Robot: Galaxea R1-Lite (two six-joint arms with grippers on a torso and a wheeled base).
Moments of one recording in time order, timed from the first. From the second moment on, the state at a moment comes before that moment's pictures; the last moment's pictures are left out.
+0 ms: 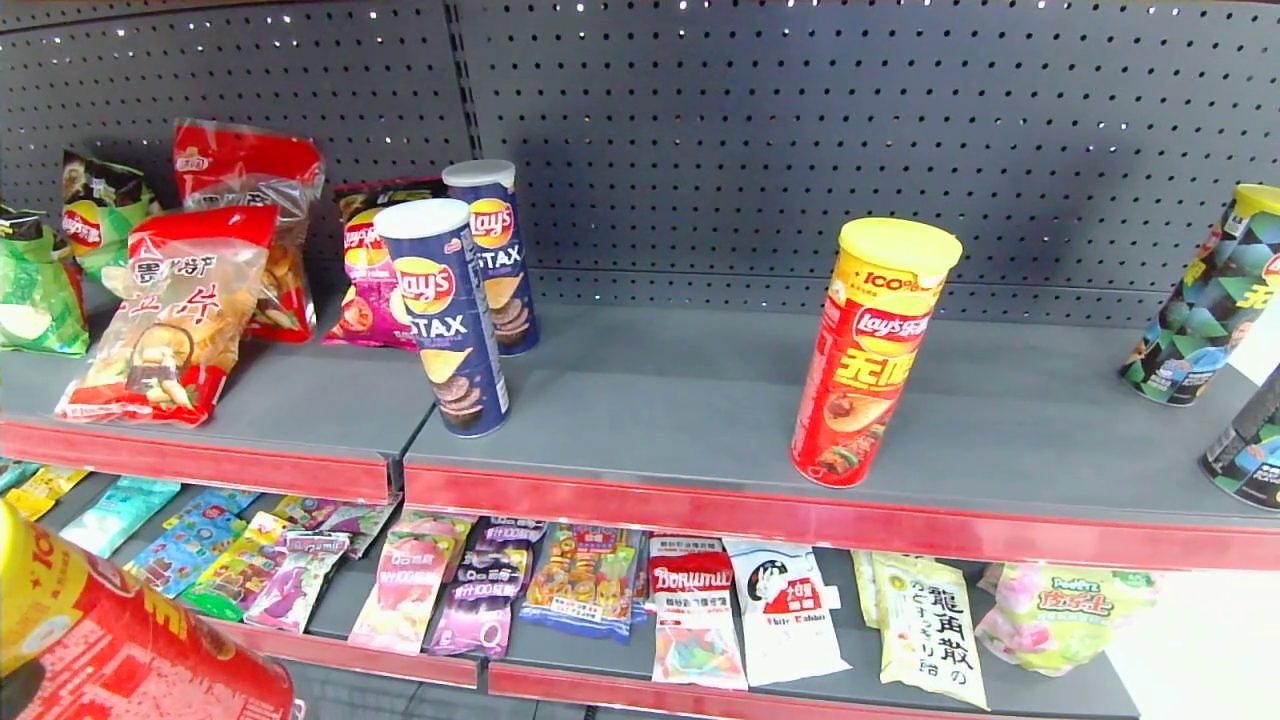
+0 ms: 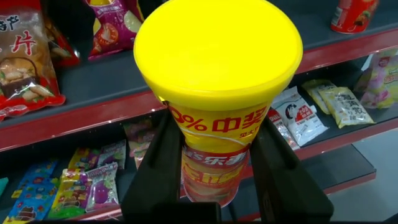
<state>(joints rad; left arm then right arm) 0.02 0.44 -0.43 0.06 -0.39 0.14 -0.04 0.07 -0.04 -0.05 0.09 -0.08</state>
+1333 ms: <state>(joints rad) 0.01 0.45 -0.44 0.06 -0.48 0.08 0.00 0.00 0.00 0.00 0.04 0.00</state>
